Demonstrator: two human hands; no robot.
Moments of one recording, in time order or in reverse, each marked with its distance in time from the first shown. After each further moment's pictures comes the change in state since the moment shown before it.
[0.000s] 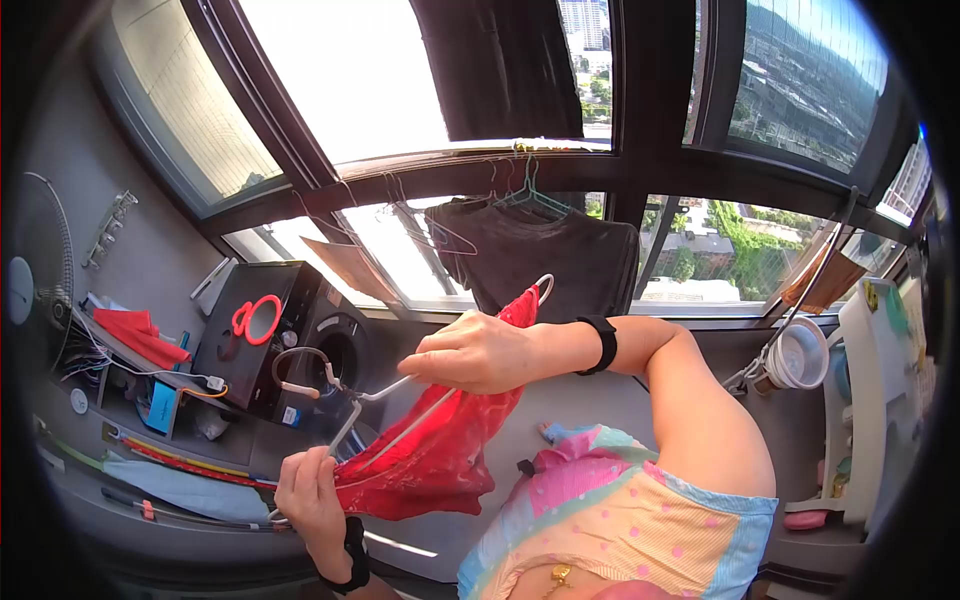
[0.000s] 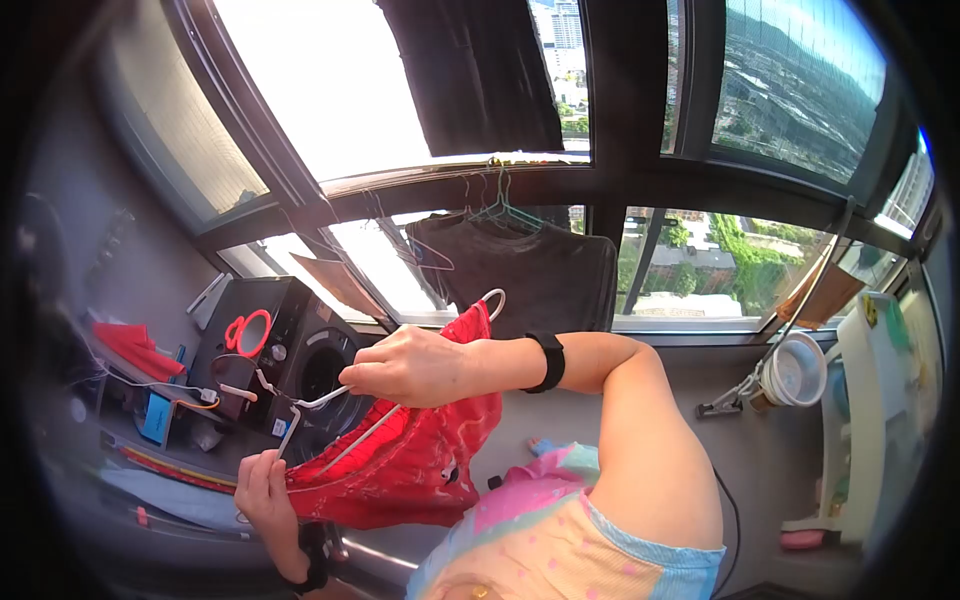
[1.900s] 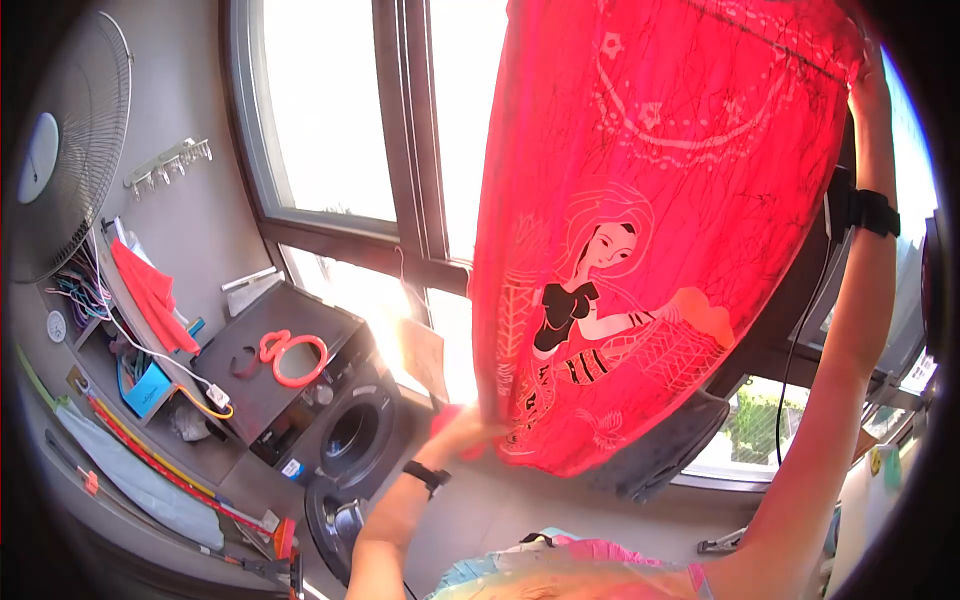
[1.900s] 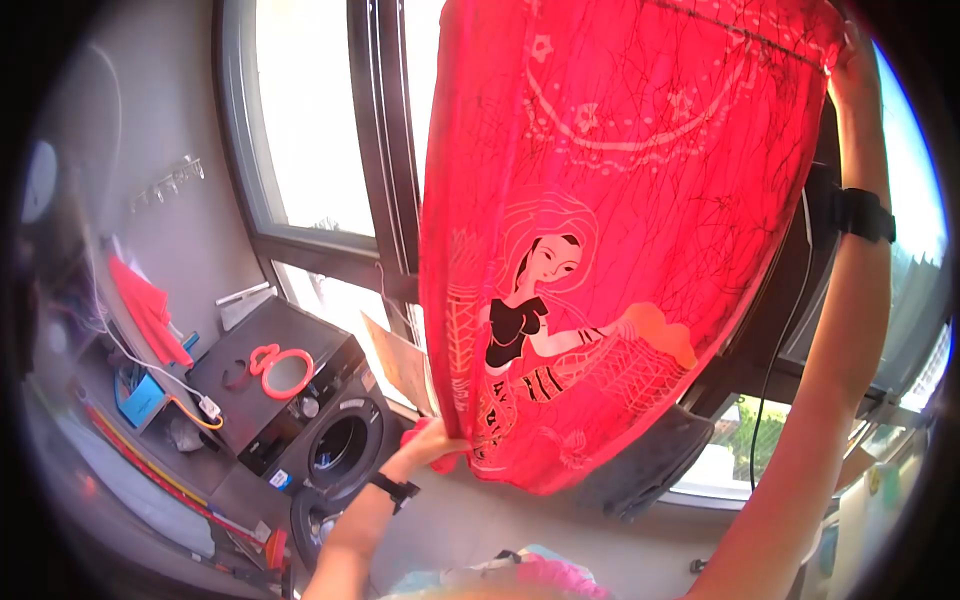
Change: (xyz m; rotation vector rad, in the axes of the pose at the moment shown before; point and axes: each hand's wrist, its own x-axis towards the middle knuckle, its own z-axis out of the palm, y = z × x) left_hand 0.135 -0.232 0.305 -1.074 -0.798 -0.300; right_hand 0.247 0.106 -0.414 0.275 0.877 0.191
